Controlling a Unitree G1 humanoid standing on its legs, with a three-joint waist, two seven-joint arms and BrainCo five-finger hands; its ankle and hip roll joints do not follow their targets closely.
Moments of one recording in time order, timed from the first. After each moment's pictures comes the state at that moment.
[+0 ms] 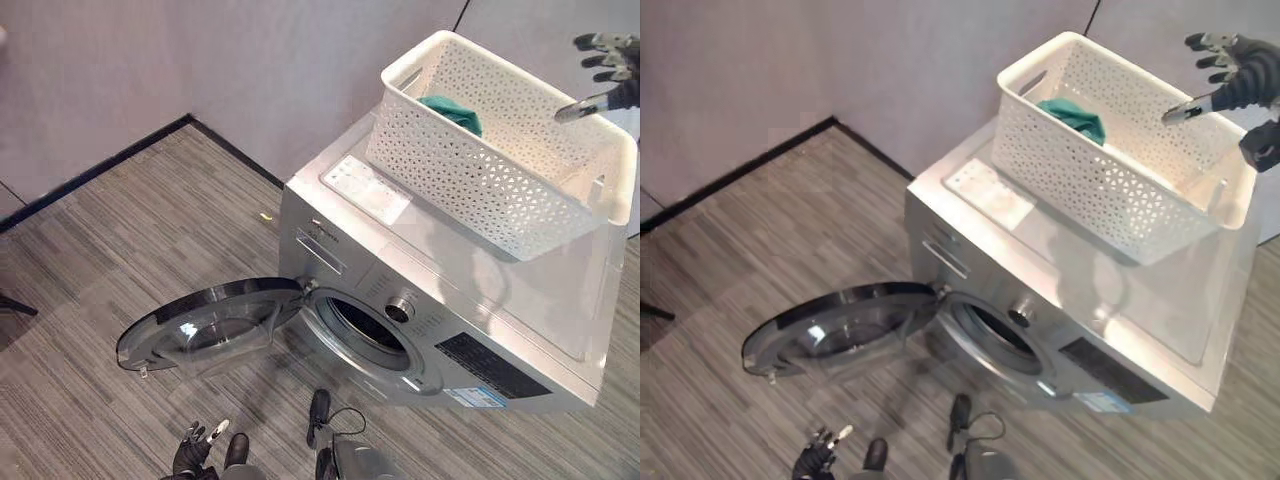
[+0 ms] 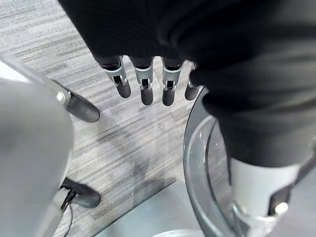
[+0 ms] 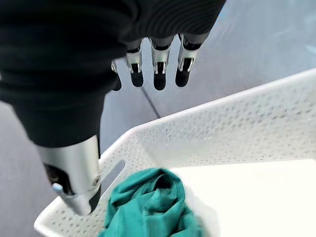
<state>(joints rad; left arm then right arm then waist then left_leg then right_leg) 0.18 0.23 -0.09 0.96 -0.62 -0.26 0.02 -1.44 -1.31 1.14 0.75 0.62 -0.09 0.23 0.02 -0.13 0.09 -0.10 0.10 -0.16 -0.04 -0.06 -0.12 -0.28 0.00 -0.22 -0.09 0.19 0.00</state>
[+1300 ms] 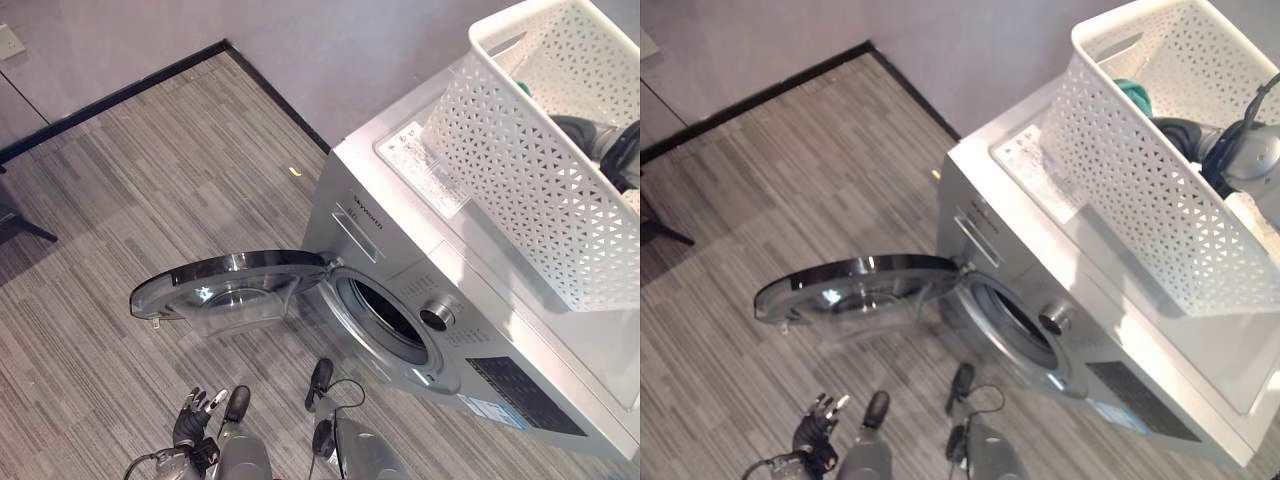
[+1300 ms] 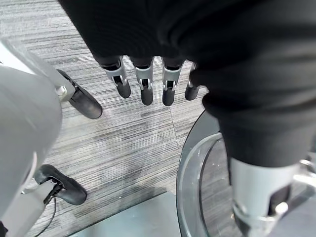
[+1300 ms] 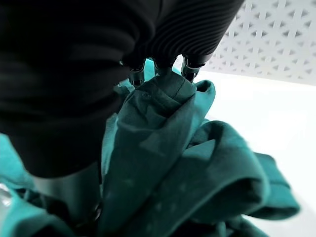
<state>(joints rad) 0.14 0.26 -0.10 0.83 -0.70 -0.27 0.01 -1.40 -1.37 1.32 0.43 0.50 -0.02 0.31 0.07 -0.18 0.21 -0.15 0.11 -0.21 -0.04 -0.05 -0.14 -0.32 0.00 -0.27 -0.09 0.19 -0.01</state>
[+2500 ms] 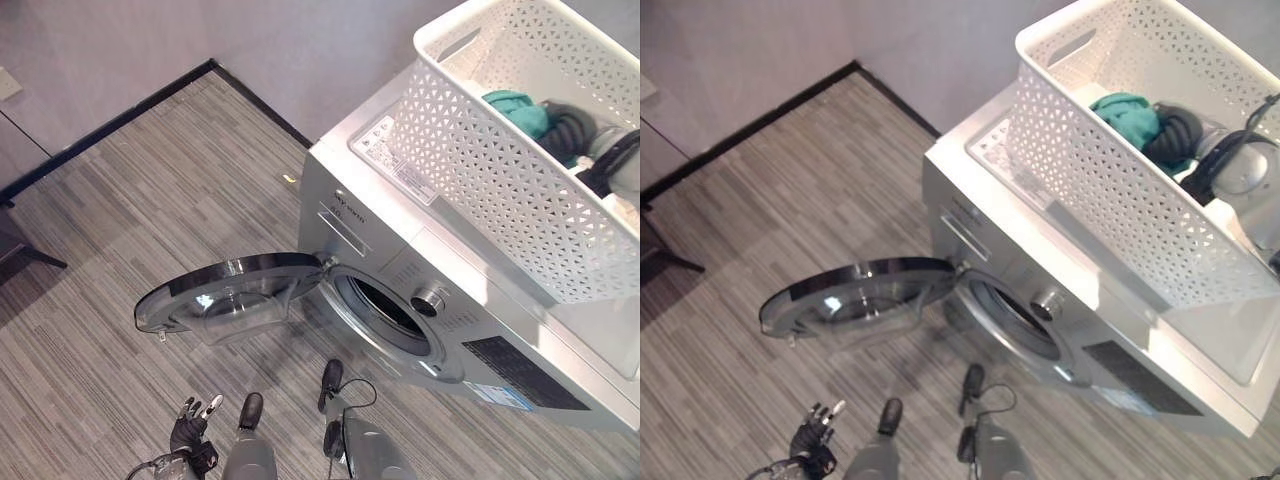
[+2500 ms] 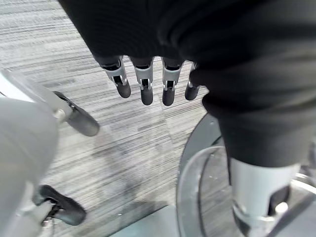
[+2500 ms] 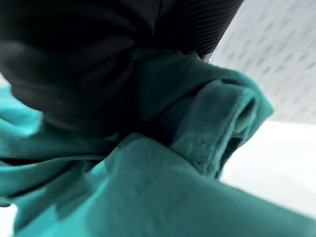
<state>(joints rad) 0.12 0.22 -0.05 0.89 -0.70 -0.26 0.04 -1.12 -1.30 0.80 0.51 0.21 -0.05 0.11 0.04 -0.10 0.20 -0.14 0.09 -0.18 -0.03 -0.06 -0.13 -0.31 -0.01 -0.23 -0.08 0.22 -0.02</state>
